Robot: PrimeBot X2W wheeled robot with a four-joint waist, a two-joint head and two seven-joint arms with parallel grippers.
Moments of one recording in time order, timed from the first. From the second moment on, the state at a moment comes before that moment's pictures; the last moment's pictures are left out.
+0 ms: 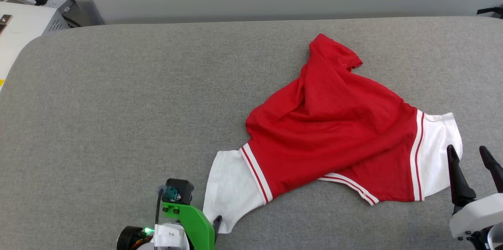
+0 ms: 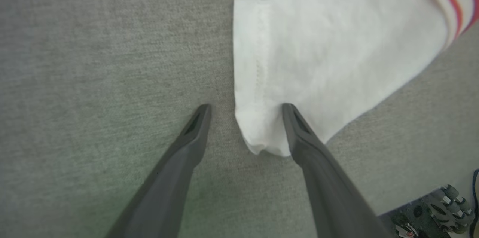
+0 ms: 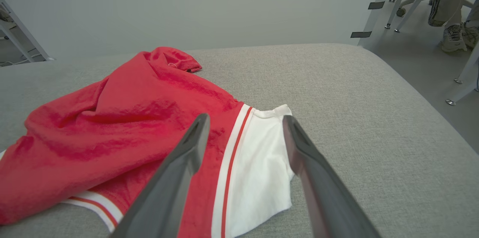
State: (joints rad) left arm -0.11 0.30 -0.52 0.22 -0.55 0.15 0.45; right arm 0.08 -0.18 -0.16 -0.11 0.26 0.13 0.06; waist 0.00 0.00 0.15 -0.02
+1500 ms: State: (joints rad) left arm -0.04 0.40 -0.32 -0.15 -0.66 0.20 0.27; right arm 0.00 -0.31 -0.18 0.07 0.23 0.13 0.64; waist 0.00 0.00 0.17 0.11
